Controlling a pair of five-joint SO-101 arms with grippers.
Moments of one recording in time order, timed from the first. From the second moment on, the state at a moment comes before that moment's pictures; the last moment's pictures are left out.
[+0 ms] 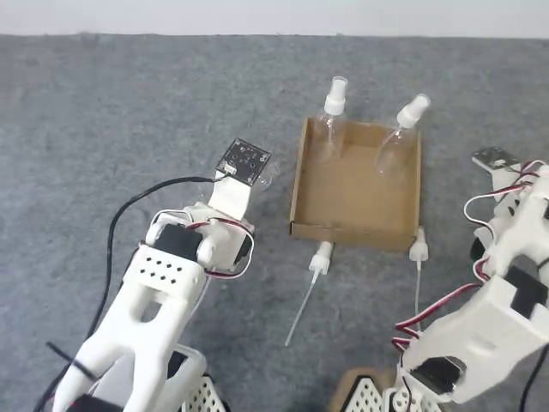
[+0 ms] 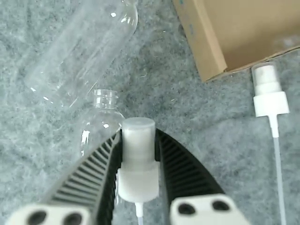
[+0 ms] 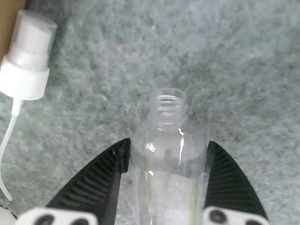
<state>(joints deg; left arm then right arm) 12.6 -36.0 56.1 58.2 -4.0 33.6 19.6 3.8 78.9 55.7</state>
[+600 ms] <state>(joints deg) 10.0 -36.0 56.1 58.2 -4.0 33.6 19.6 3.8 78.9 55.9</state>
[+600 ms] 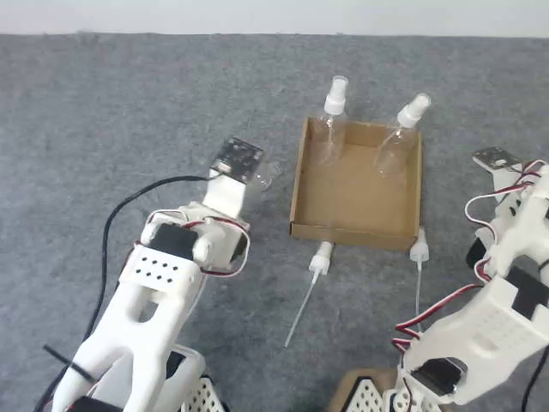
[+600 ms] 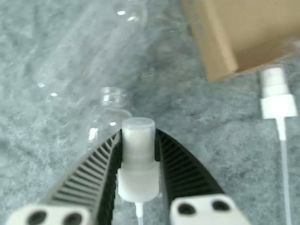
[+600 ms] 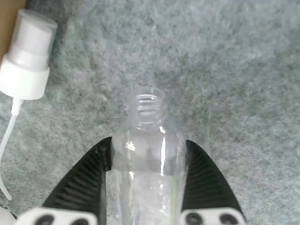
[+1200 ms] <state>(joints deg) 9.1 -36.0 58.4 54.7 -3.8 34.7 19.6 3.8 78.9 54.1</state>
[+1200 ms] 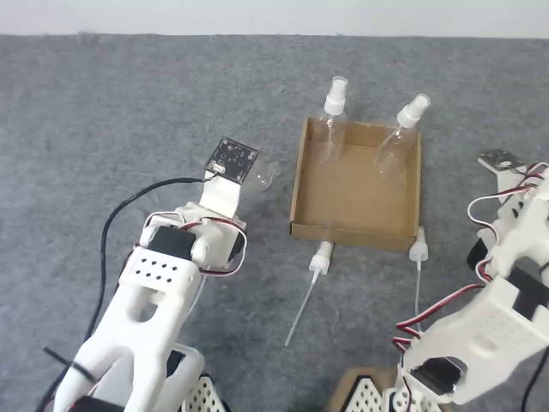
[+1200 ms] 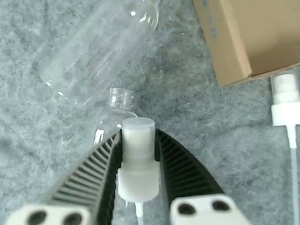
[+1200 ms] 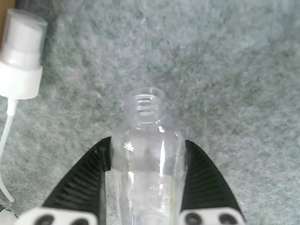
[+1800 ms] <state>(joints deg) 9.0 -36.1 59.6 54.7 -3.7 34.7 19.6 4.0 78.9 53.9</state>
